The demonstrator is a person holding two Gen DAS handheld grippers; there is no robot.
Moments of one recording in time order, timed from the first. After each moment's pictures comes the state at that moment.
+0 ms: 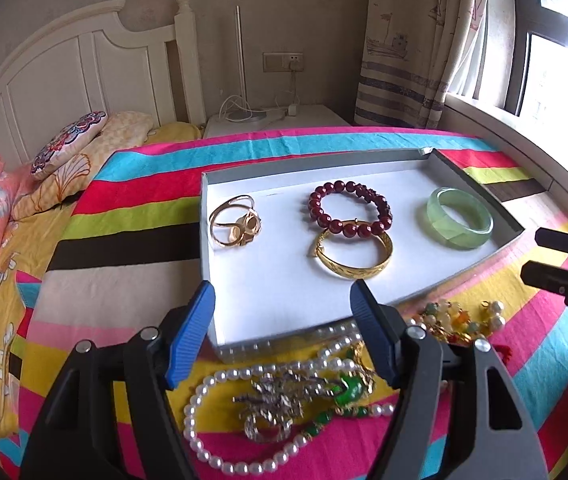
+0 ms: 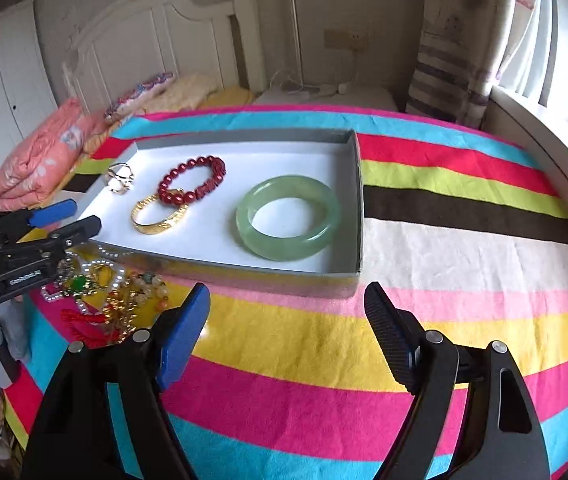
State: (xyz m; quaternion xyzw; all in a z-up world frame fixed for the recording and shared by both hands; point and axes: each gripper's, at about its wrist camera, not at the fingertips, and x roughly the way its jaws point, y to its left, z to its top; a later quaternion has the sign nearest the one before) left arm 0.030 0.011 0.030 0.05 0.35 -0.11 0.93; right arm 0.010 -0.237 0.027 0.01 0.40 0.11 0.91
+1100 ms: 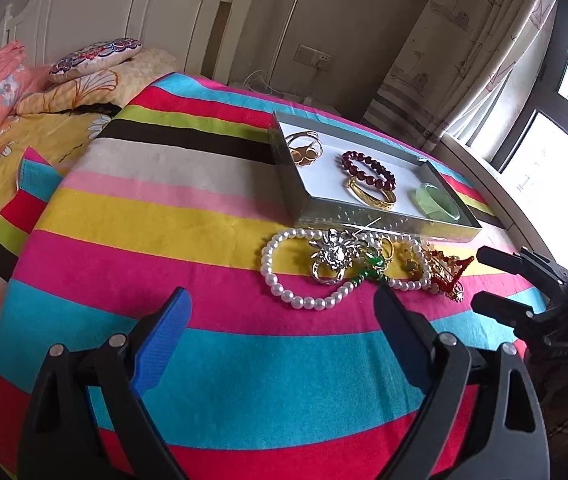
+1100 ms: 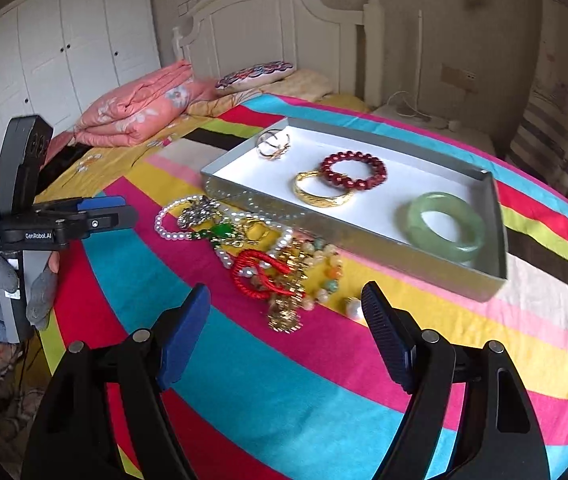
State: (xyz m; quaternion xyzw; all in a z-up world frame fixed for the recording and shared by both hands) left arm -0.047 0.108 0.013 -0.11 0.38 -0.14 0.91; right arm -0.045 -0.152 0.040 -0.08 0.37 0.27 0.89
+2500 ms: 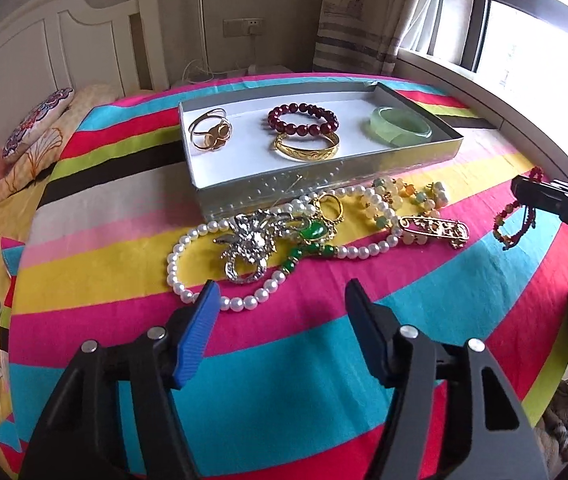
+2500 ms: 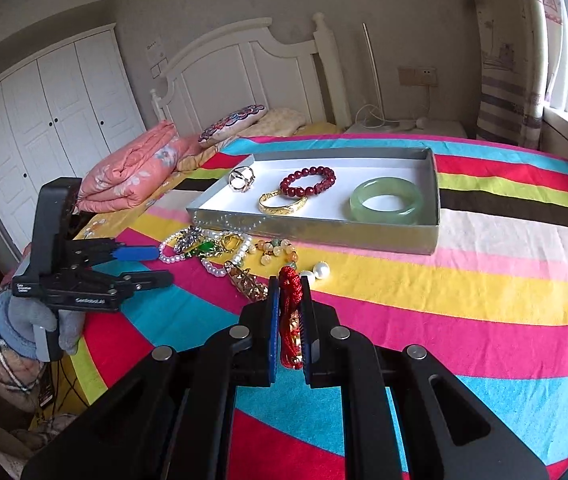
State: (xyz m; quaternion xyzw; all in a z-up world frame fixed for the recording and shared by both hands) left arm -0.032 0.027 0.009 0.09 0.41 -0.18 0.89; right arm -0.077 -0.234 0.040 0.05 0.32 0.25 0.91
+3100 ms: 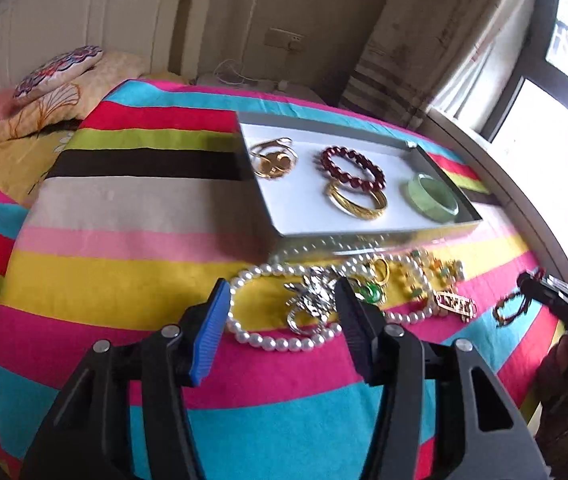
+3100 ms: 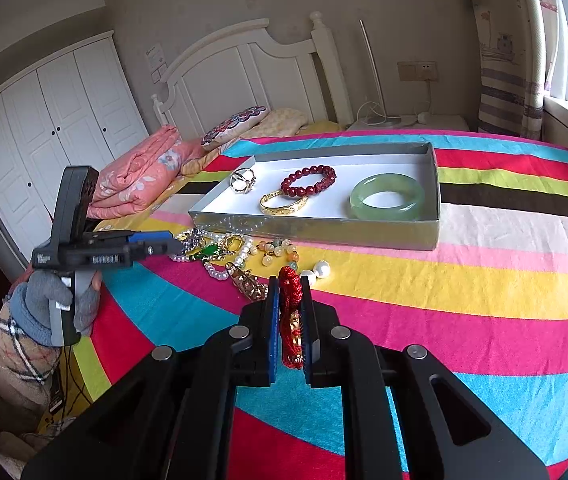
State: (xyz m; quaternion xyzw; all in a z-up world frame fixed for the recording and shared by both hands) left arm 0.005 0.089 0.018 -0.07 0.40 -0.17 0.90; right arm -0.075 -0.240 0.039 0.07 0.33 0.26 0.91
